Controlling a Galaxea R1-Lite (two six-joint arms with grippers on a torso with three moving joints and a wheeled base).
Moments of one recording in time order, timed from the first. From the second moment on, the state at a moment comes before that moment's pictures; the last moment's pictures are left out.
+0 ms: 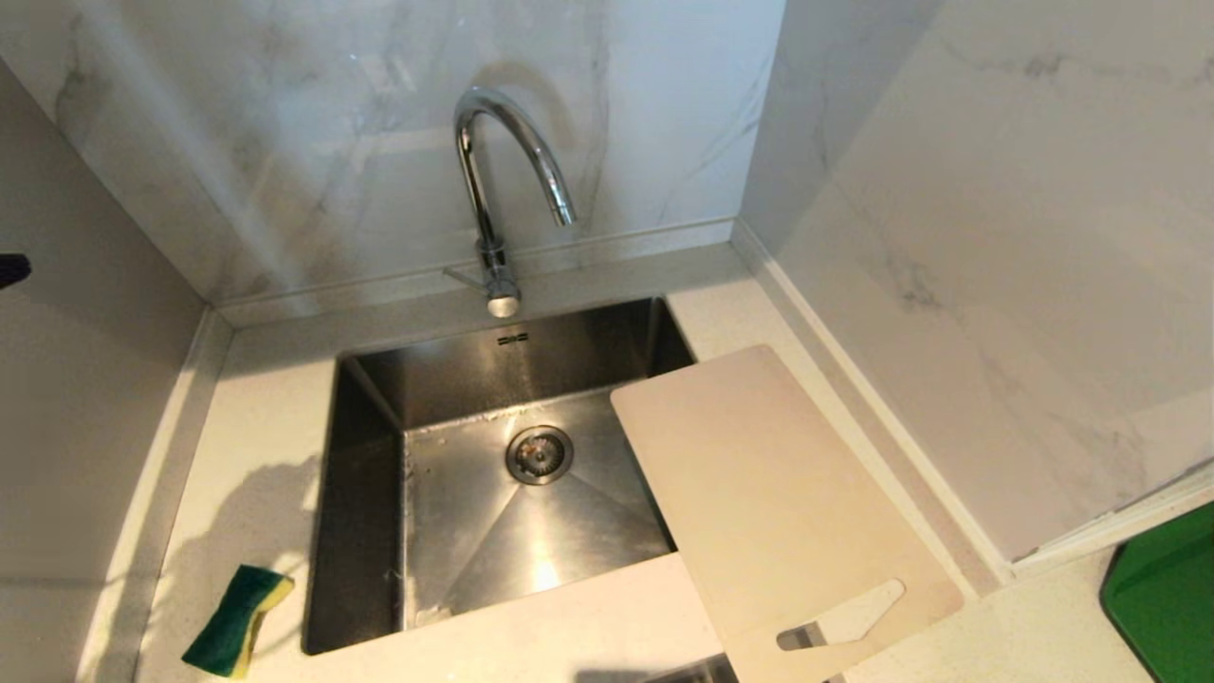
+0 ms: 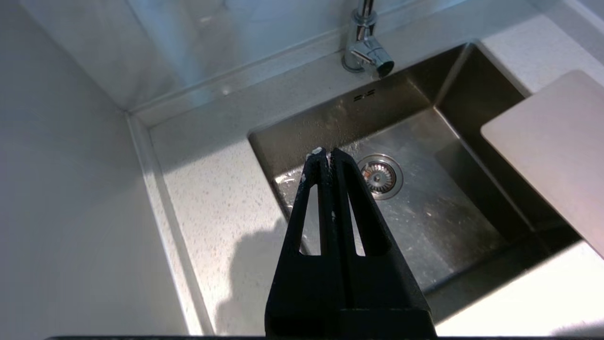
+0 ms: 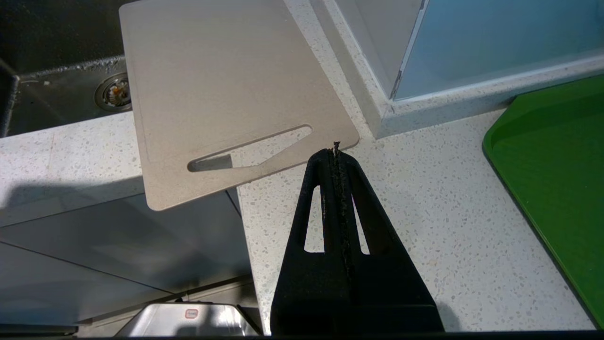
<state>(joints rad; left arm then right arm) -0.09 1.03 -1.00 0.03 -0.05 0.09 0.00 0.00 0.00 0.00 0.00 0.02</state>
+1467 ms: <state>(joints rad) -0.32 1.71 -1.54 -0.02 0.23 0.06 0.00 0.00 0.00 0.00 0.00 0.02</state>
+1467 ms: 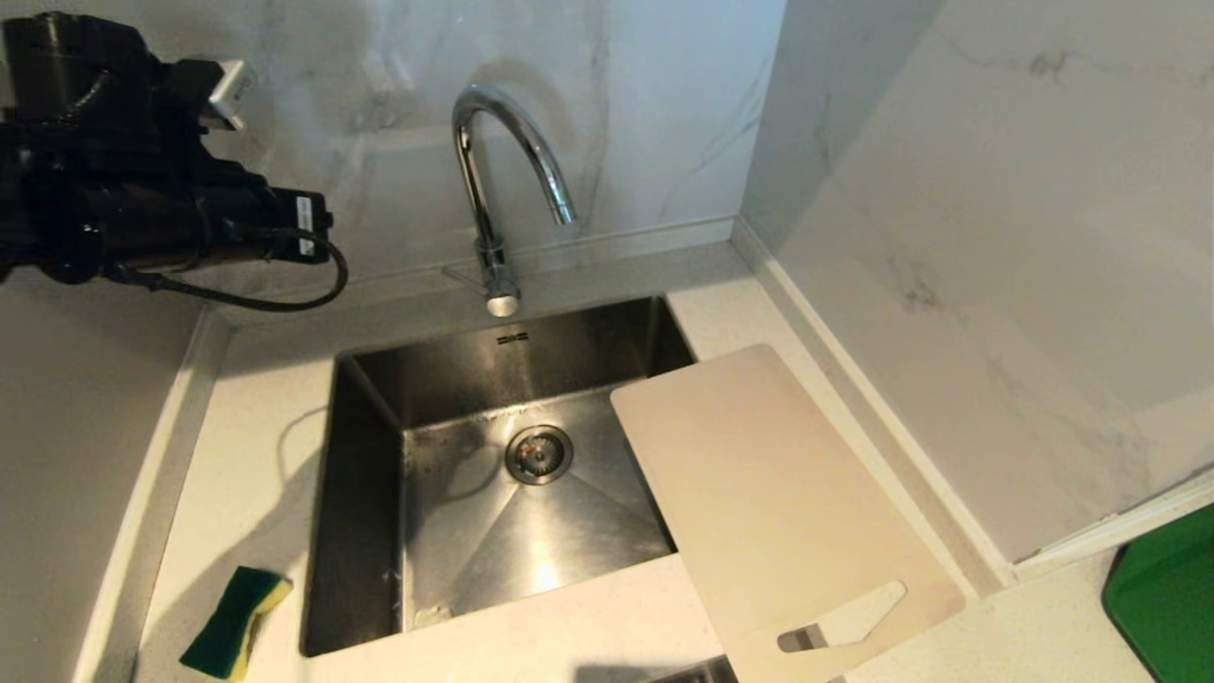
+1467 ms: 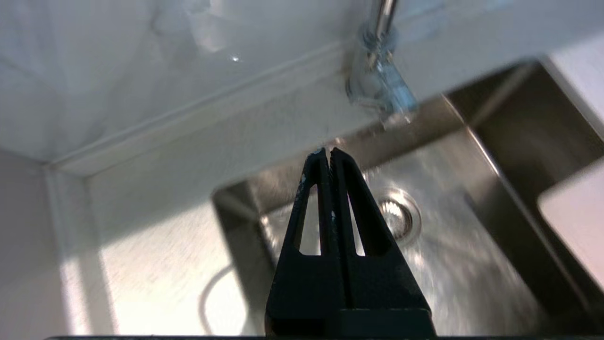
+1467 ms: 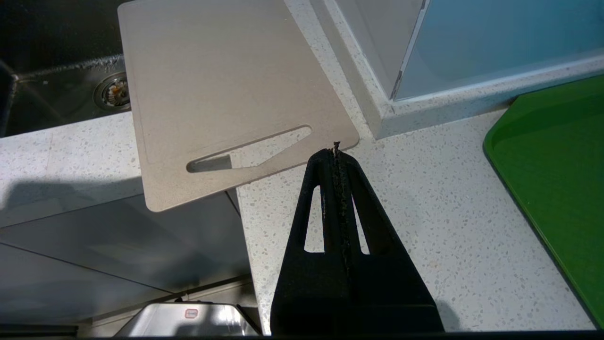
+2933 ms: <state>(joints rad) -0.42 2.19 -1.94 -0.14 0.41 -0.41 0.00 0.00 0.00 0.00 0.00 0.02</state>
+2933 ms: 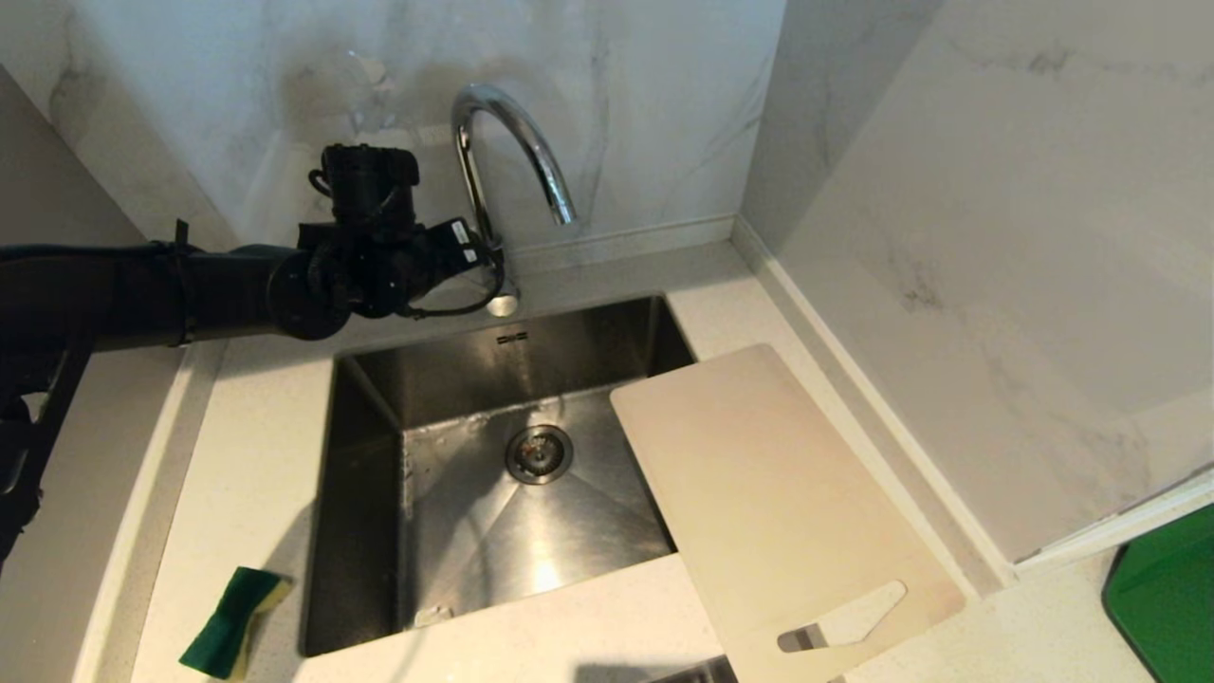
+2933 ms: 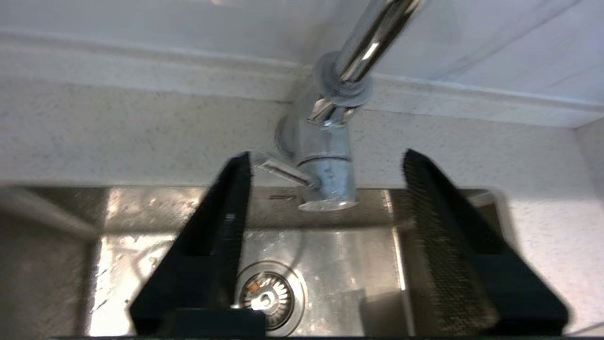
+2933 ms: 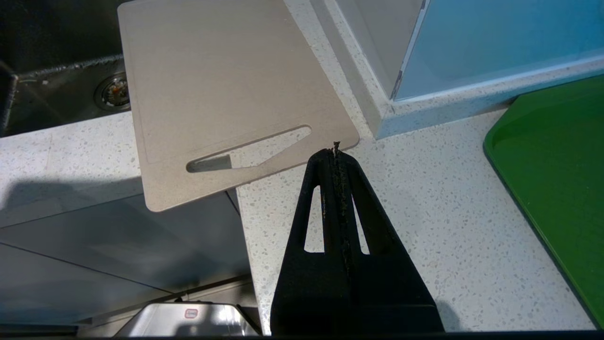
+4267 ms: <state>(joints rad) -0.46 2.21 -1.95 -0.15 0.74 -0.57 0.00 0.00 0.00 0.00 0.00 0.02</state>
